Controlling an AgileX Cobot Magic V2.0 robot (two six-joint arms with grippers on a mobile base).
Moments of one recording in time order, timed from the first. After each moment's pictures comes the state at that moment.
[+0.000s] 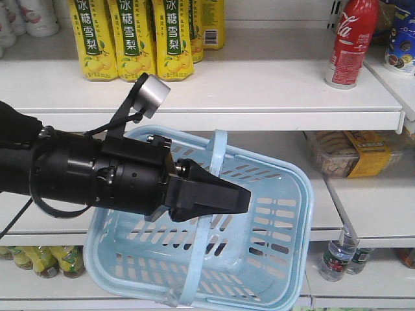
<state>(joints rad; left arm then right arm) -0.53 1.38 -1.07 -1.36 0.94 0.76 0.02 -0.01 0.03 -0.08 0.14 0.13</state>
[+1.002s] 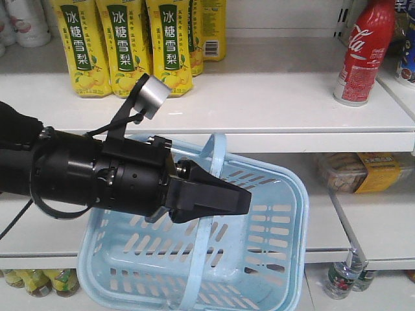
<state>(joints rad) -0.53 1.38 -1.07 -1.36 0.94 0.76 0.02 -0.01 0.03 -0.08 0.14 0.13</state>
